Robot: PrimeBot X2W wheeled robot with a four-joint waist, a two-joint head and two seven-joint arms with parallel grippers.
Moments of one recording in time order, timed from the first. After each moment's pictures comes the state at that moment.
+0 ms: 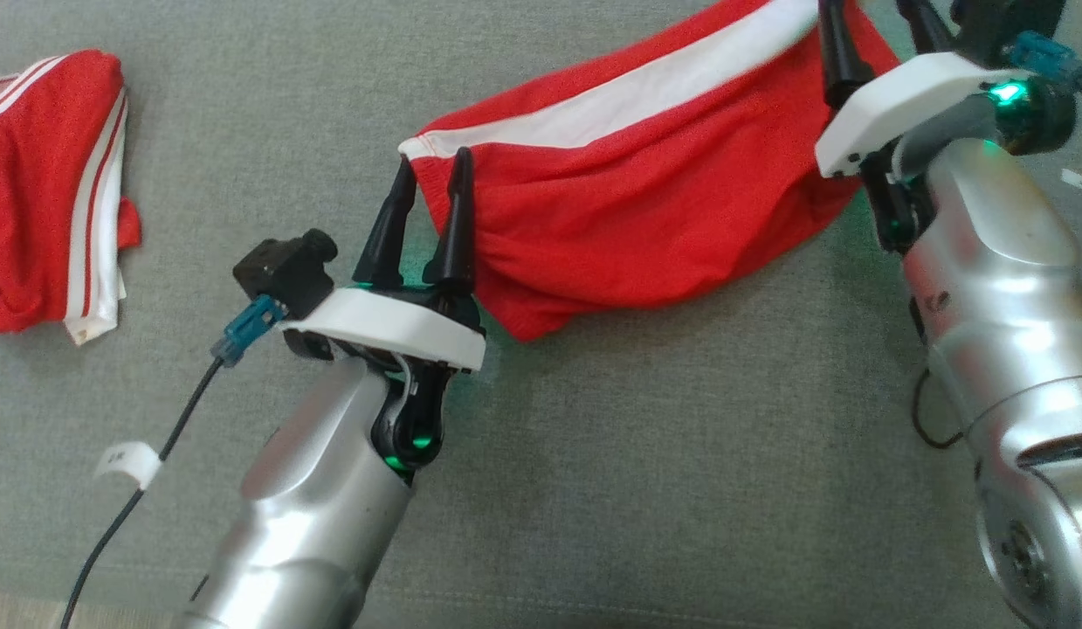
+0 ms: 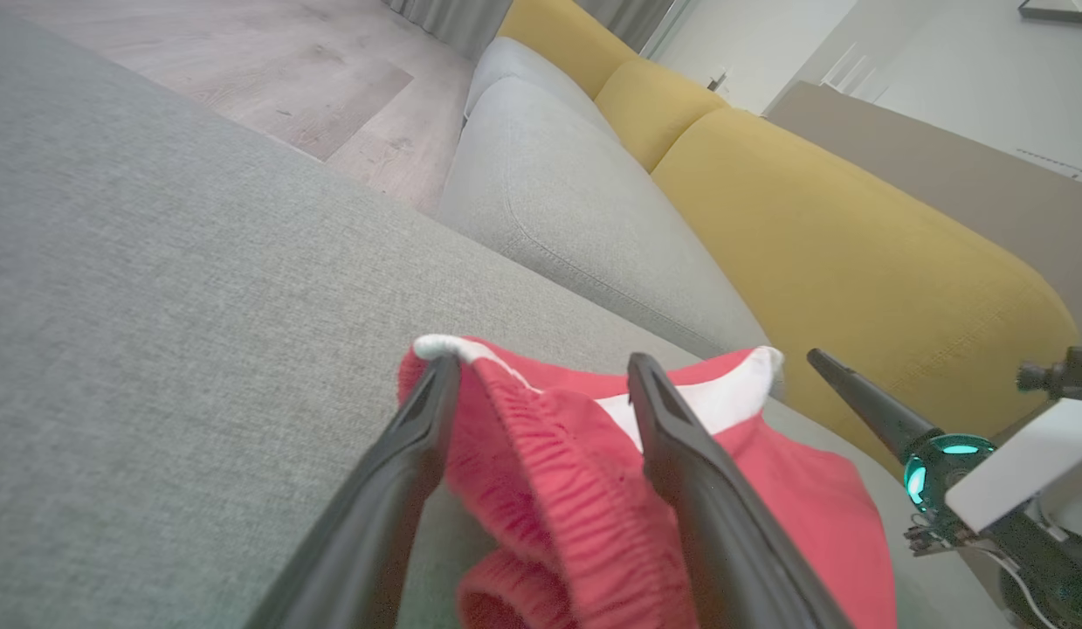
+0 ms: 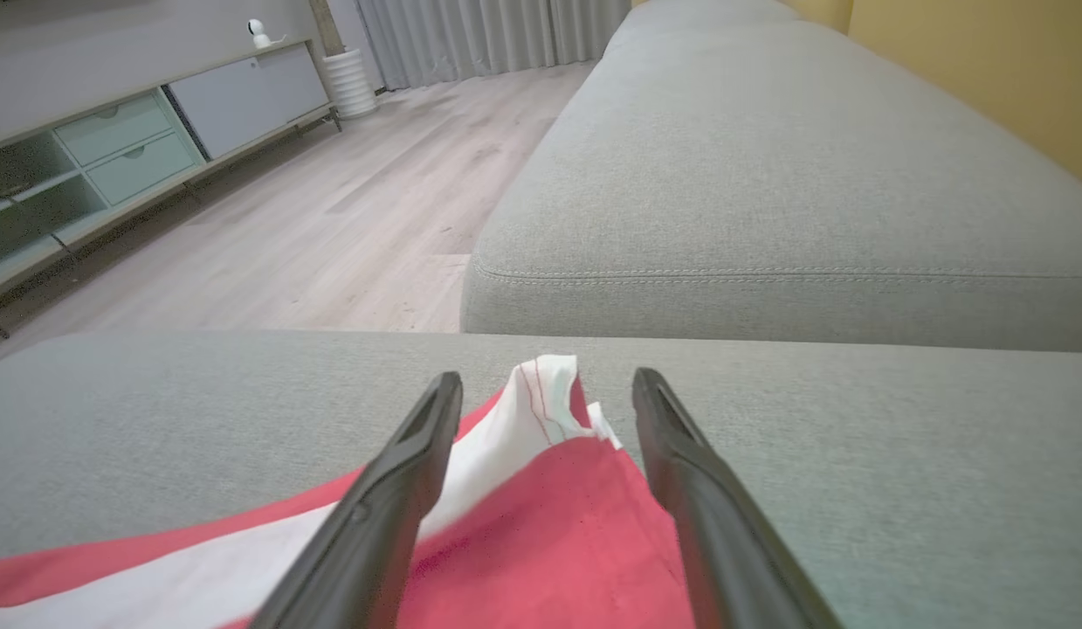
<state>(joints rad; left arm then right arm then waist) -0.61 0.04 -0.54 0.53 -0.87 -0.11 -0.26 -1.06 -0.10 0.16 1.15 0.21 0.13 -0.24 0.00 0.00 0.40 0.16</state>
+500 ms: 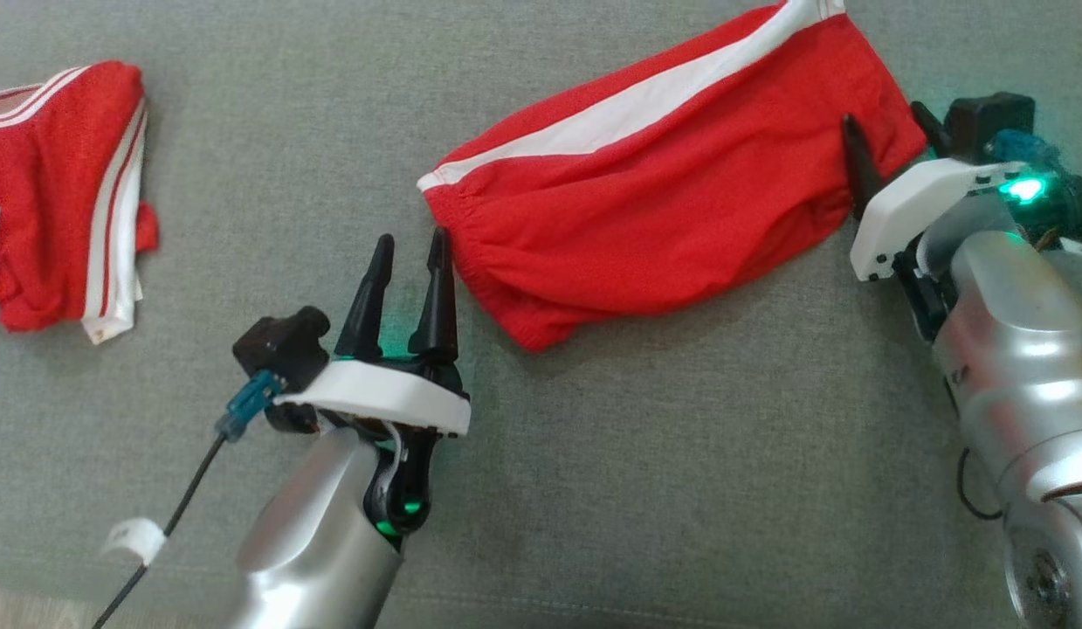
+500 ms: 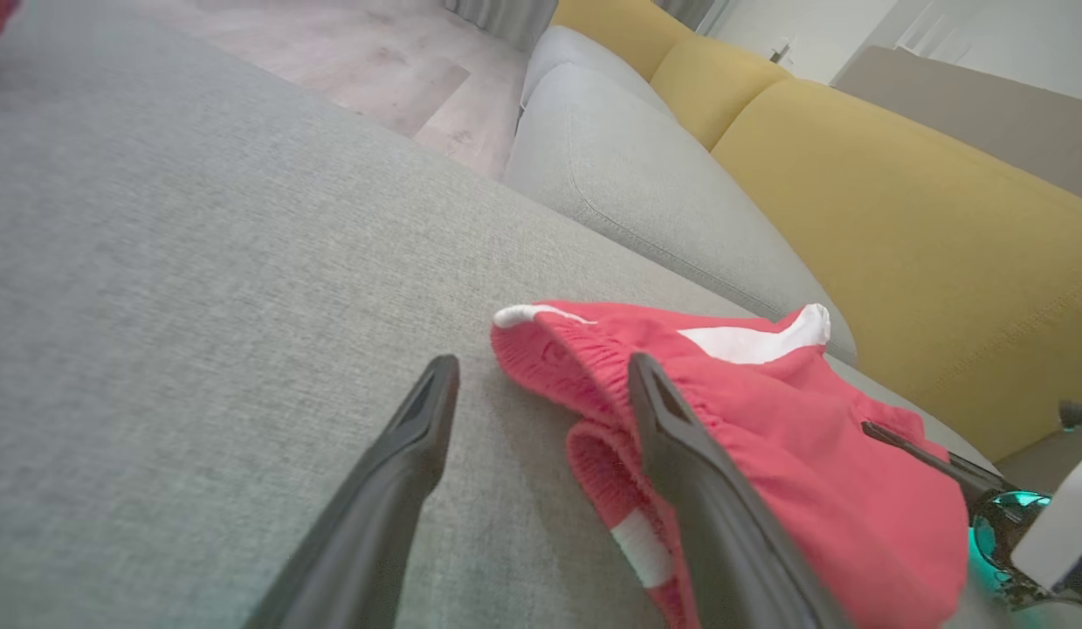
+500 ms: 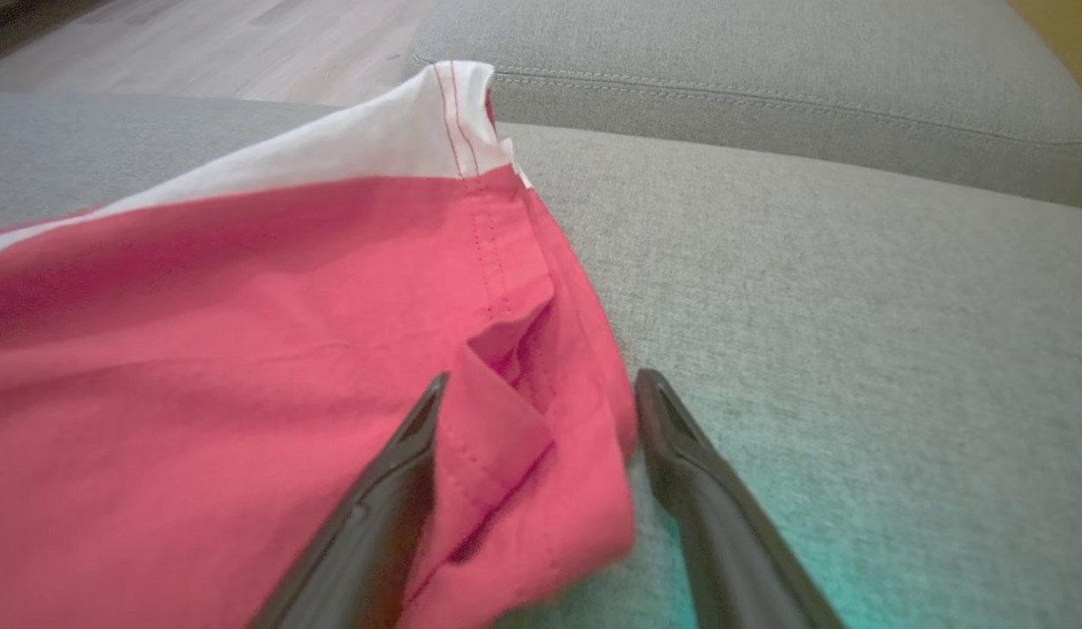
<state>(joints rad) -0.47 0.04 -0.47 0.50 -0.75 -0.06 -0.26 -0.96 -0.16 0.12 1.27 0.03 0.13 -0.19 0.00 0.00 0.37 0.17</state>
